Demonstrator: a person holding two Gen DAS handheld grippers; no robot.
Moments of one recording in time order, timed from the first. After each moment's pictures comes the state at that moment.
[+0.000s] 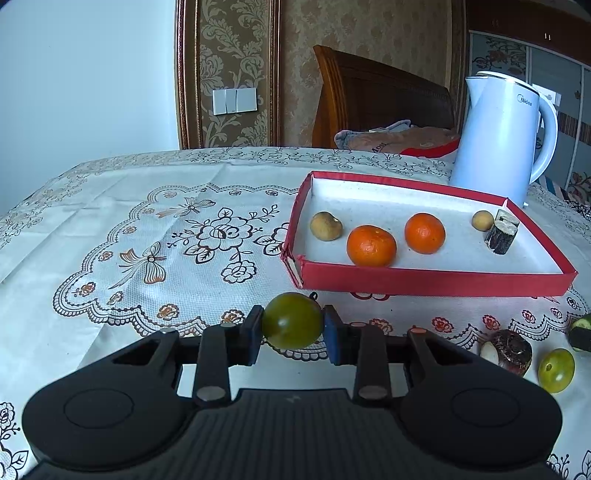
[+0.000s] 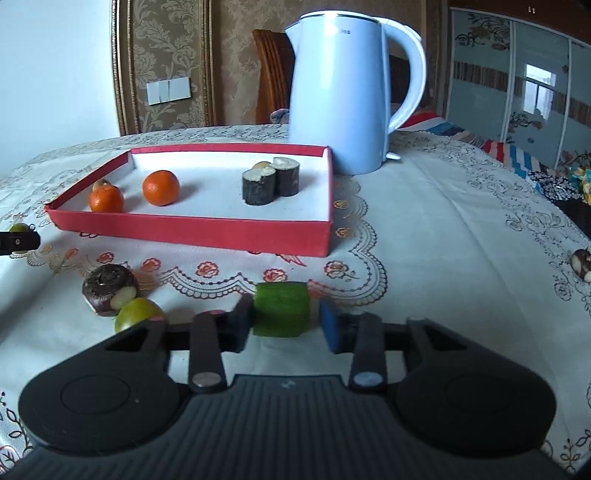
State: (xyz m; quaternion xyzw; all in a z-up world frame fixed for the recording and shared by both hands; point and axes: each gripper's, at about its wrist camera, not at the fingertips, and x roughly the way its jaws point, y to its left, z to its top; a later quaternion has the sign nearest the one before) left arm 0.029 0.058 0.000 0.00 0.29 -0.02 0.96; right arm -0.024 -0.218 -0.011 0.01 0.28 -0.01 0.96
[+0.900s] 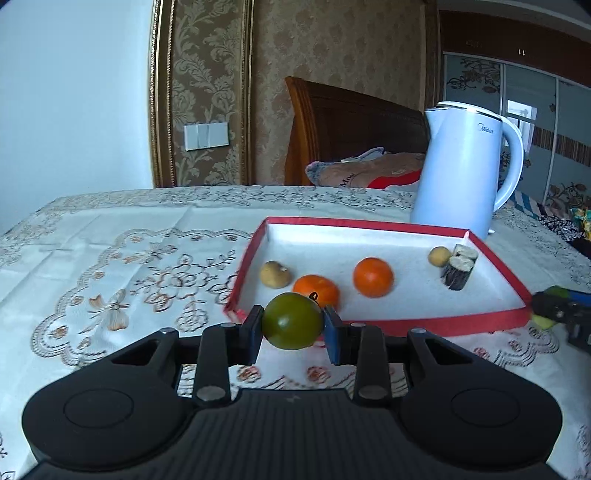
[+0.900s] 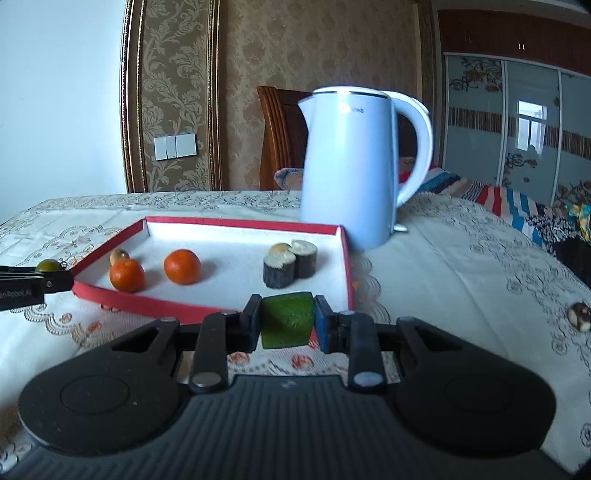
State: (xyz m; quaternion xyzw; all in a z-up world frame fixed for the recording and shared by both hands) left arm 0.029 0.023 0.028 0.00 0.24 -0.07 0.97; right arm -0.018 -0.195 0.030 0.01 0.19 -0.02 0.98
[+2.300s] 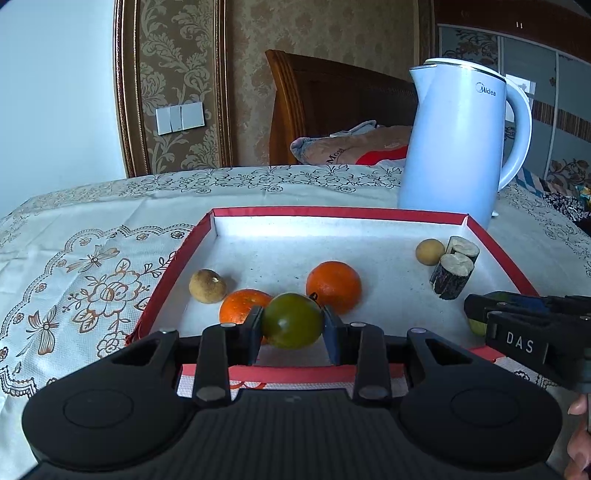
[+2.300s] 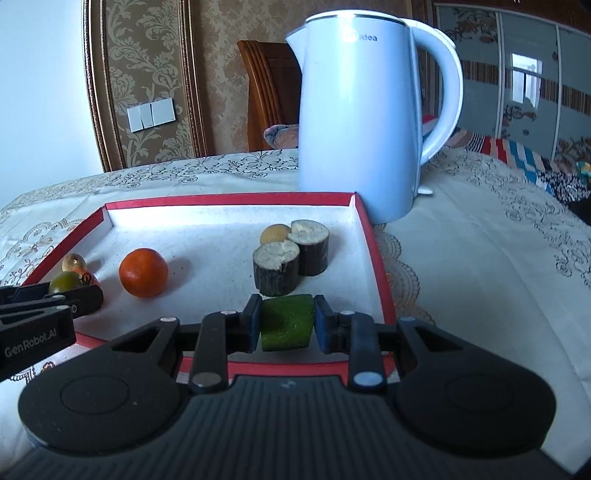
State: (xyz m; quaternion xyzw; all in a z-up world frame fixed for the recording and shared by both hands) left arm 0.090 -0.036 0.013 0.03 0.28 -0.06 0.96; right arm 0.079 -0.201 0.008 0.05 0.26 -0.03 0.96
